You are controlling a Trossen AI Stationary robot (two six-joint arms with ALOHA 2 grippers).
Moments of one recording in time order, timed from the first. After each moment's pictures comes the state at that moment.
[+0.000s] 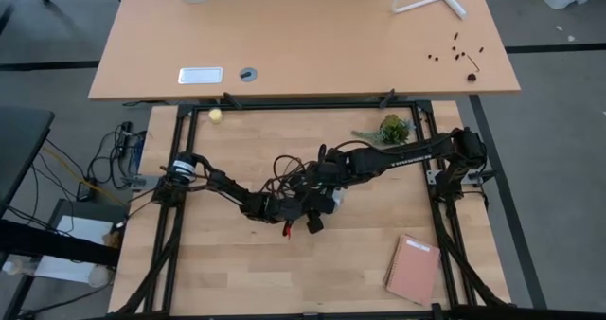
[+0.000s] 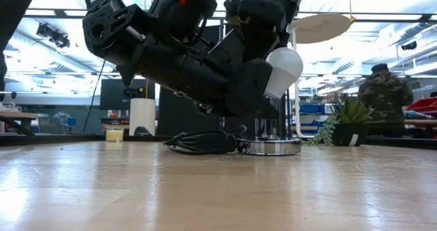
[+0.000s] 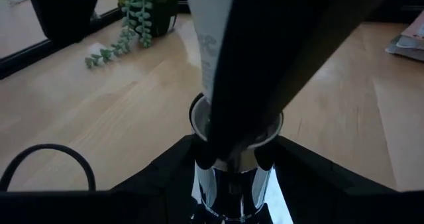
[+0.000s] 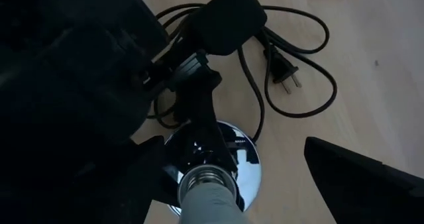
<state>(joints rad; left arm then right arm) -0.19 2.07 0.98 0.74 -0.61 -0.17 0.09 1.79 1.43 -0.79 0.17 0.35</state>
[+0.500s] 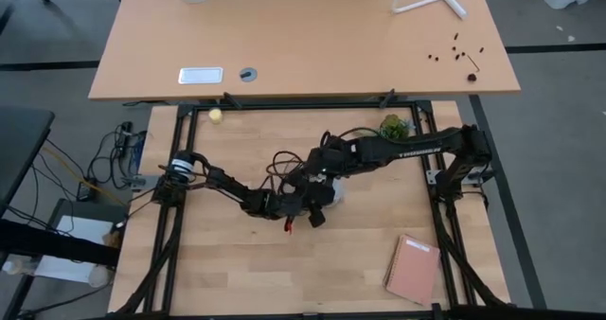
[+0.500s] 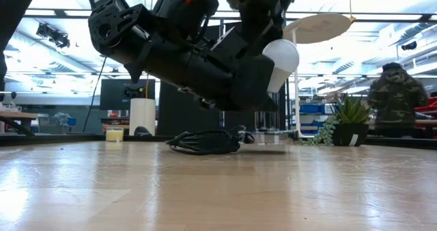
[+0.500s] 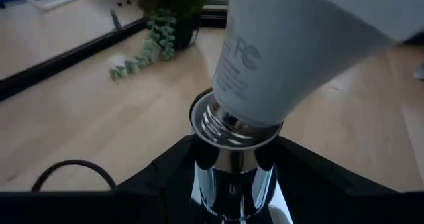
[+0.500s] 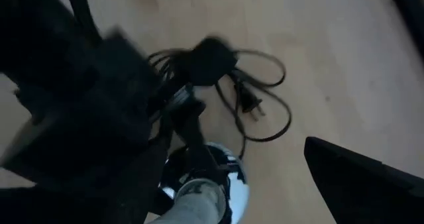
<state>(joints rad) -0.18 2.07 0.98 0.74 -0.63 -0.17 0.04 1.72 1.49 -0.82 0.22 0.26</state>
